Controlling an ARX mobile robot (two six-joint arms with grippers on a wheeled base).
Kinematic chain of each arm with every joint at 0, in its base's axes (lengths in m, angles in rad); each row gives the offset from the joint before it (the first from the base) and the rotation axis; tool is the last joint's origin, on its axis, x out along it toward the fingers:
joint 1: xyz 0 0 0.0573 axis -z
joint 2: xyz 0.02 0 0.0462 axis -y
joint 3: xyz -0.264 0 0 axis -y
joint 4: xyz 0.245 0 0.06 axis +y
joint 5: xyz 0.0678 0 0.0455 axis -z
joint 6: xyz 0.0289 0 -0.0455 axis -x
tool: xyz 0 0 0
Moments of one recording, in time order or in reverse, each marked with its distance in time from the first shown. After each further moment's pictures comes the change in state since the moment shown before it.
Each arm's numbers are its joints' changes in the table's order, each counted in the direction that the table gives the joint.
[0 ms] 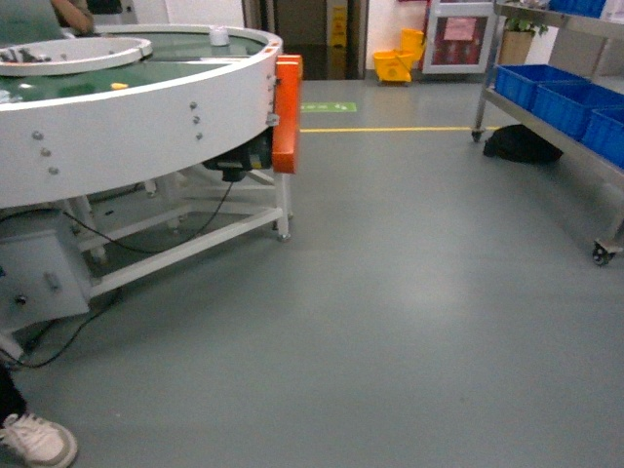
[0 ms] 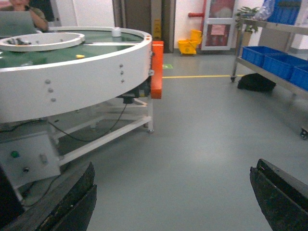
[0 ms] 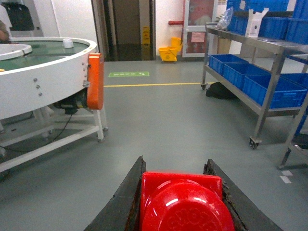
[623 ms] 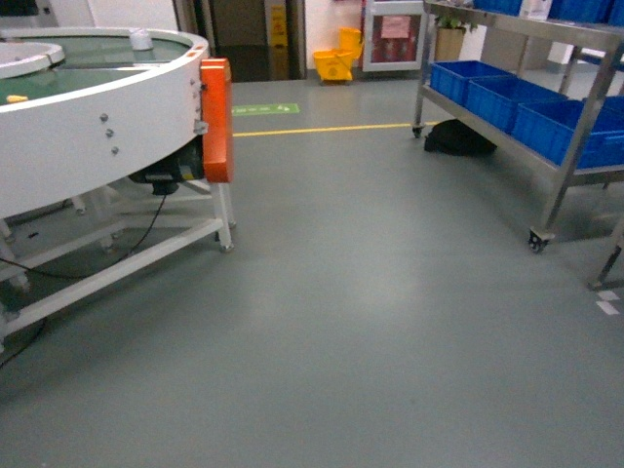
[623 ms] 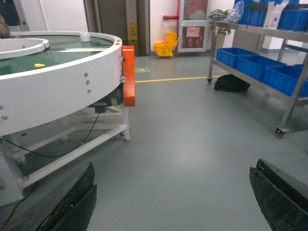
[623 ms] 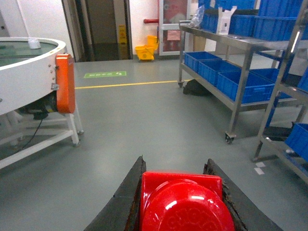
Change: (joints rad) left arm 0.001 0.000 0.000 -0.005 0.000 0.000; right arm -0.002 -0.004 0.000 0.002 -0.005 0.000
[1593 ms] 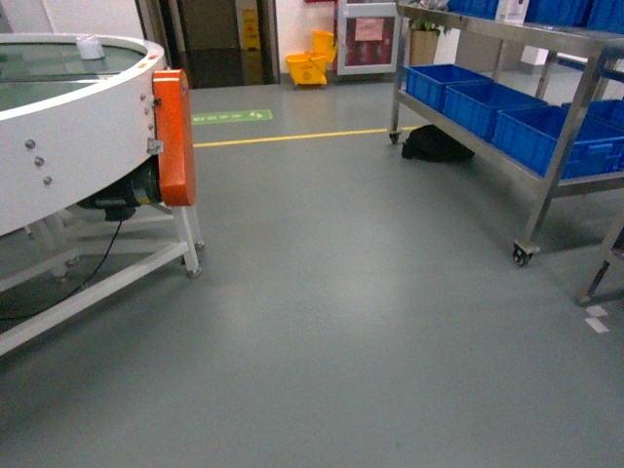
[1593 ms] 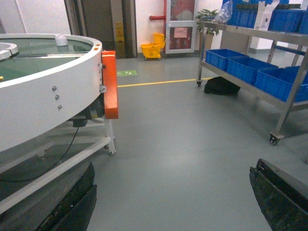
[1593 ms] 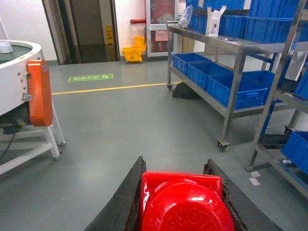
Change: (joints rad) left arm 0.001 0.000 0.000 -0.001 0.002 0.000; right arm 0.000 0.000 0.000 -0.001 0.000 0.000
